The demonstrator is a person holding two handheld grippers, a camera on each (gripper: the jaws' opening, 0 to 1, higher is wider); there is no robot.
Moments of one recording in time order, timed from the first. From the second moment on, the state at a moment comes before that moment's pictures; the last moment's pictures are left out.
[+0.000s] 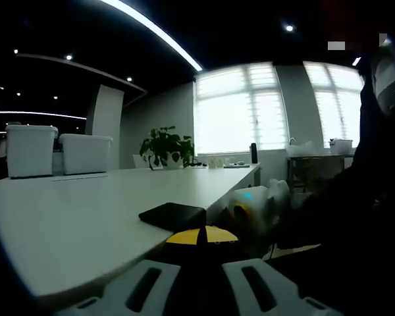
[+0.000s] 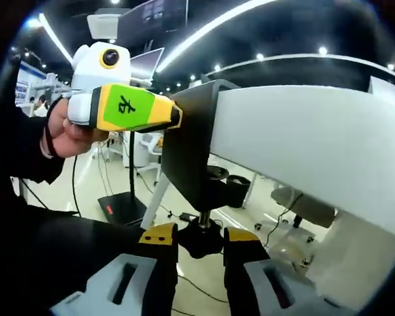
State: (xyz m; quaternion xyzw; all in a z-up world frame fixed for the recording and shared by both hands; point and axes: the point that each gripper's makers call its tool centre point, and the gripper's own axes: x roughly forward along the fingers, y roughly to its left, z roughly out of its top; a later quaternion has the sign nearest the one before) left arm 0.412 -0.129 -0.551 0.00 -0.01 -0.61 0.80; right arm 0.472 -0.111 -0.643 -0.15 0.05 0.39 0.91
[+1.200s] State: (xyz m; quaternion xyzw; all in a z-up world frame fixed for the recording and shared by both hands) left arm 0.412 -0.127 -0.551 -0.01 -0.02 -0.60 0.80; right arm 0.473 -0.125 -0.645 -0.03 0.07 0.12 0.99
